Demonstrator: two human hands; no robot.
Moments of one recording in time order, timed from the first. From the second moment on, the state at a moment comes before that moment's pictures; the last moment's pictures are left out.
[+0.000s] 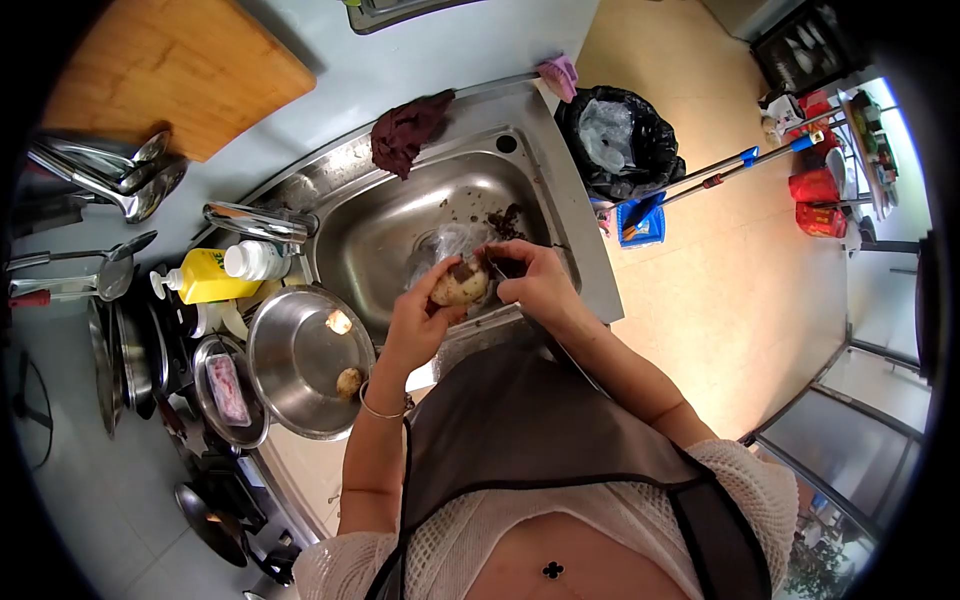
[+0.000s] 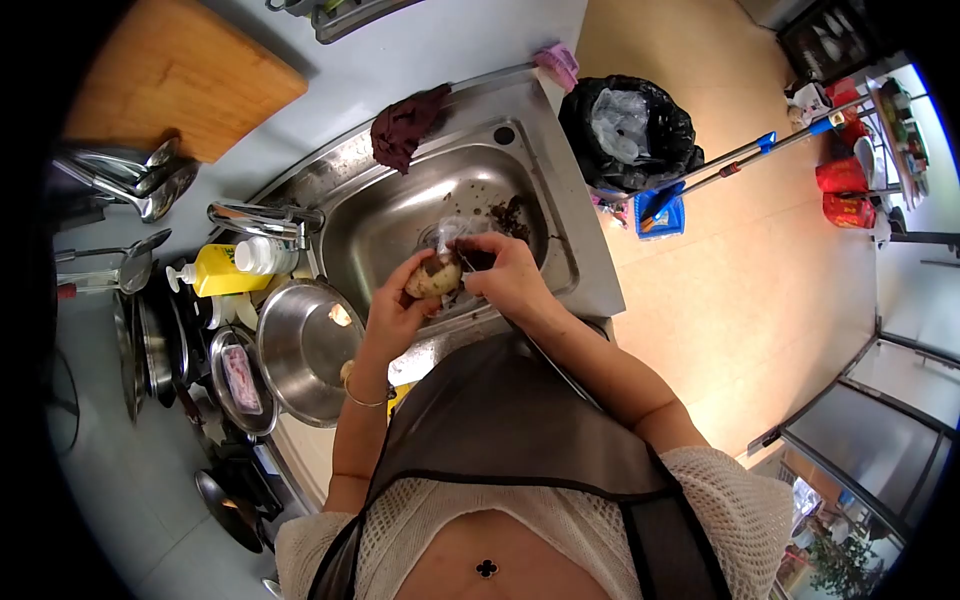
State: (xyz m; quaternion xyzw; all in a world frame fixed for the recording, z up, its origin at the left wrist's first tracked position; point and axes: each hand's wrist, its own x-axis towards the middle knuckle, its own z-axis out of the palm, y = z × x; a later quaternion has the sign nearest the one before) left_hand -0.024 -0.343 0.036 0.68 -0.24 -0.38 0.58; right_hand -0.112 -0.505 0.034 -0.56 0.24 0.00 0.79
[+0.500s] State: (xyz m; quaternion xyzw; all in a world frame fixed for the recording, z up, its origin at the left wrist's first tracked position) left_hand -0.022 -0.346 0.036 0.64 -0.20 -0.41 0.62; right_hand -0.111 -0.475 0.038 -0.66 0.21 -0.19 0.70
